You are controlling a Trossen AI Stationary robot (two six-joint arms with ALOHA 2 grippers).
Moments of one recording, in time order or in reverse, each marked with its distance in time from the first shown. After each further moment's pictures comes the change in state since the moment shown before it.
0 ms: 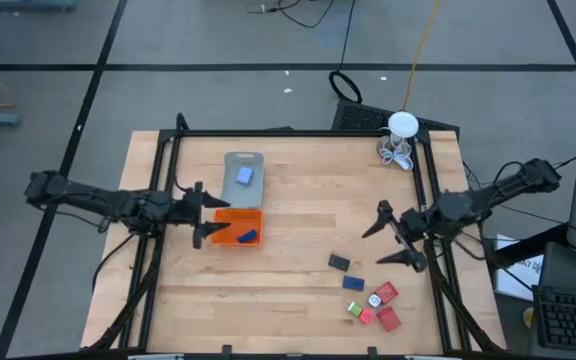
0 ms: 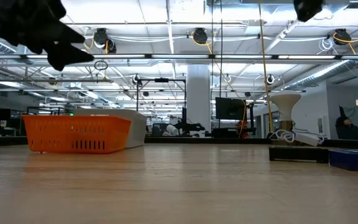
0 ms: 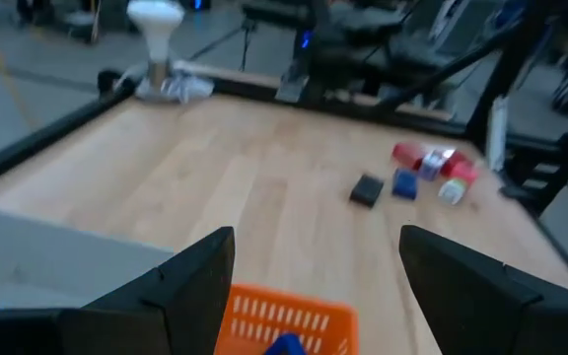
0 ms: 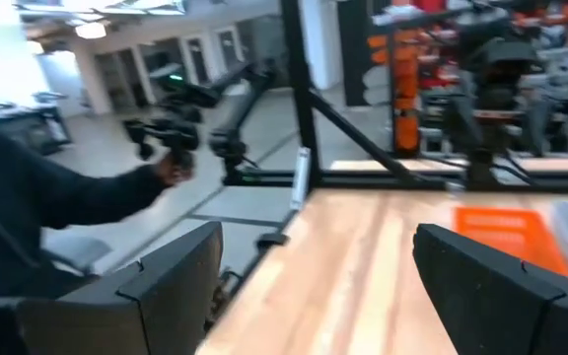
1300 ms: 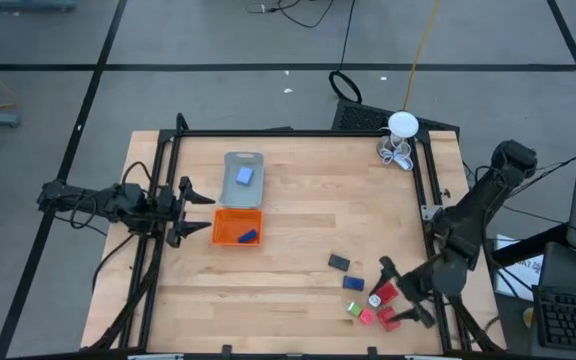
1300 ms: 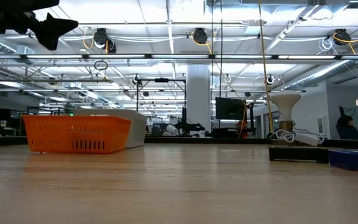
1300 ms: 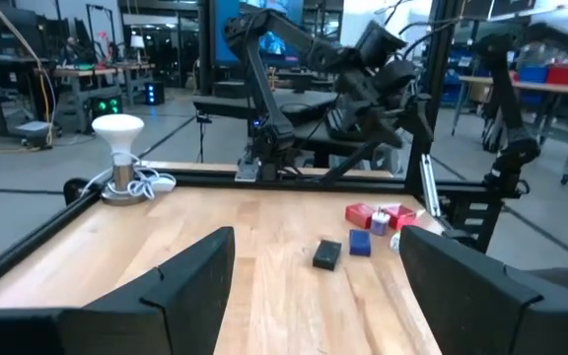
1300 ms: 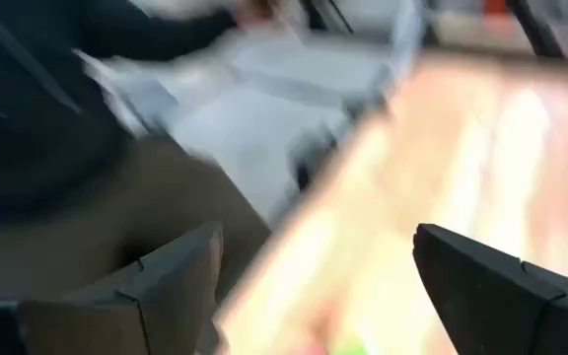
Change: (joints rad) left arm -0.012 -0.314 -0.017 -0.065 0.105 0.163; right arm 0.540 0.440 0.204 -0.225 0.373 0.119
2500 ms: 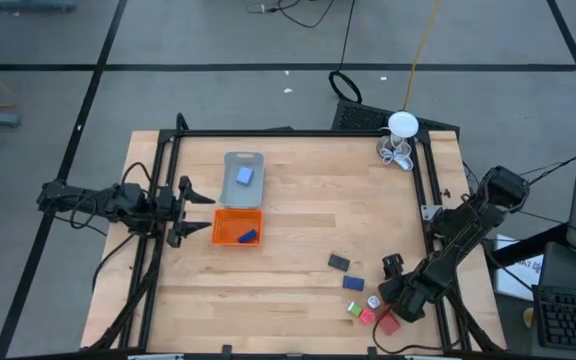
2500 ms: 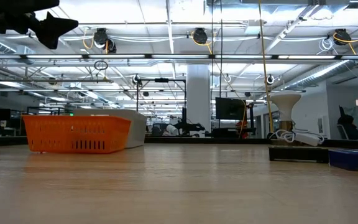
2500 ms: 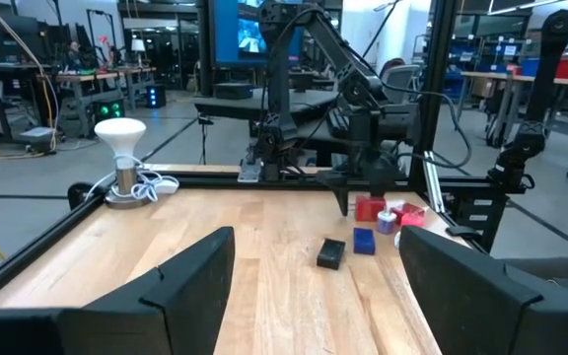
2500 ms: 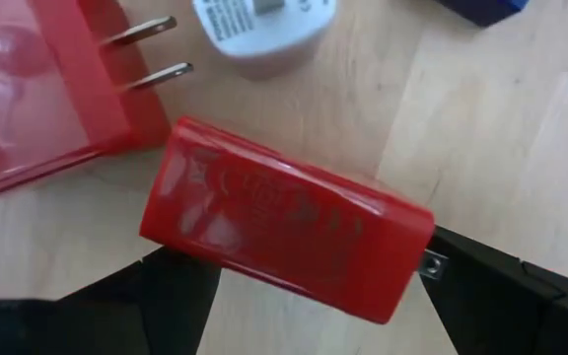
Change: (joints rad) left arm -0.001 0.000 0.000 0.001 -0.003 0.030; right arm -0.006 0.447 0.068 -0.588 -0.239 0.348
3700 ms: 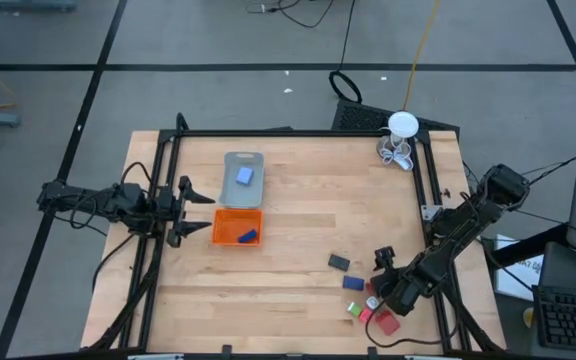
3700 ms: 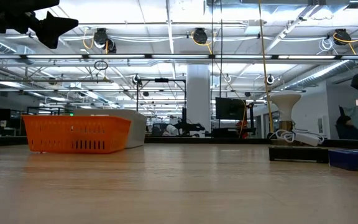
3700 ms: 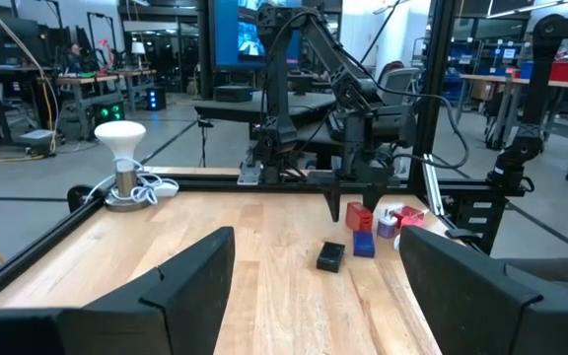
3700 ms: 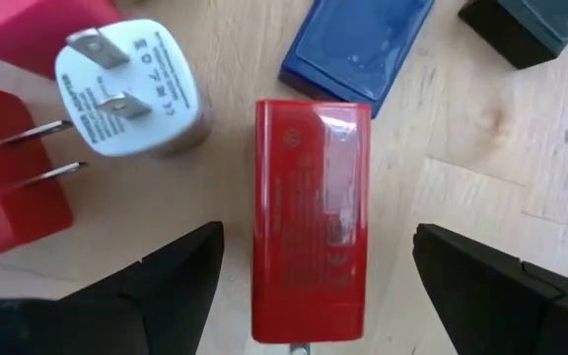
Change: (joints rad) left arm 0.001 0.000 0.000 0.006 0.001 0.000; right arm -0.078 -0.032 -0.005 0.022 0.151 -0.100
